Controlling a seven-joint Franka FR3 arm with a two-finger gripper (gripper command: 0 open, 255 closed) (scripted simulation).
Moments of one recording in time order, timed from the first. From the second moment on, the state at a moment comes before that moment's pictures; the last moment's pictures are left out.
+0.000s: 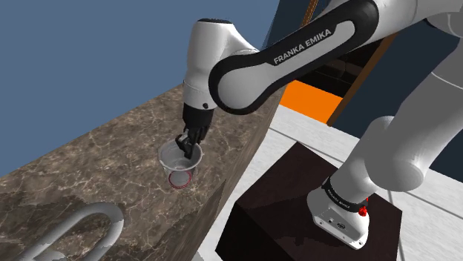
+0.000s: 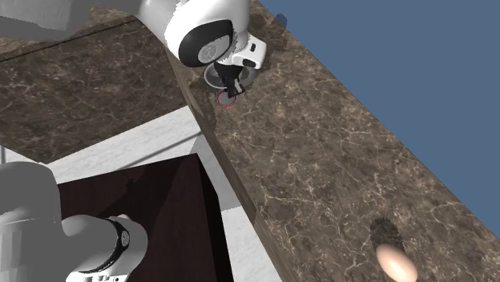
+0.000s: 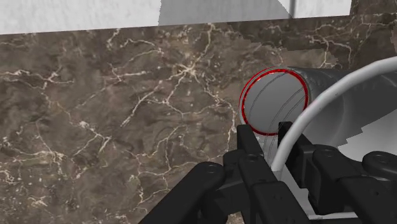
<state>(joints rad) 0.19 0.00 0.45 -2.32 0.21 2.36 0.22</state>
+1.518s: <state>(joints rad) 0.02 -0.02 0.25 -2.19 0.19 2.17 -0.11</state>
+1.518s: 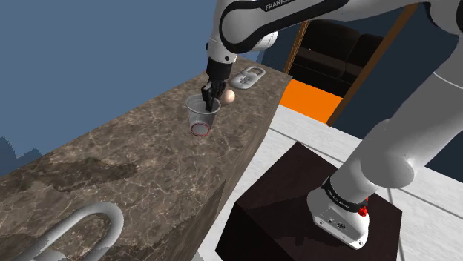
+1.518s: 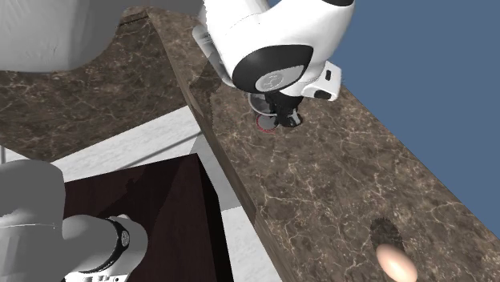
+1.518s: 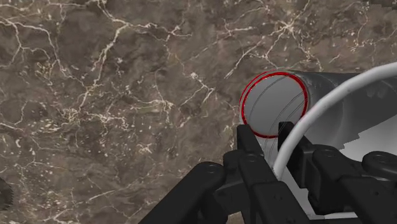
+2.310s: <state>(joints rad) -0.11 0.15 0.13 -1.96 0.15 2.07 -0.35</state>
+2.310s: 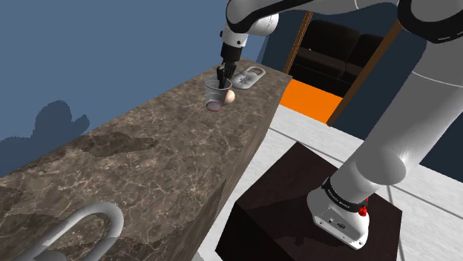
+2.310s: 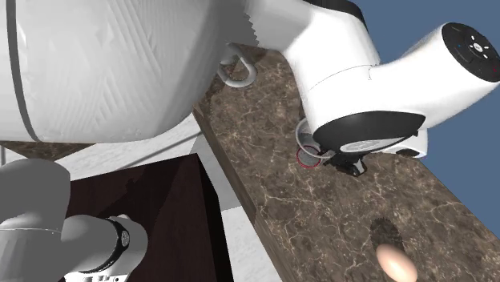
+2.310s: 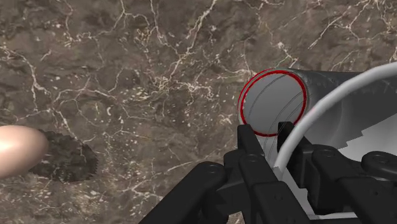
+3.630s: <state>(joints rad) -0.18 0.37 0.07 -1.82 0.14 2.12 -0.47</state>
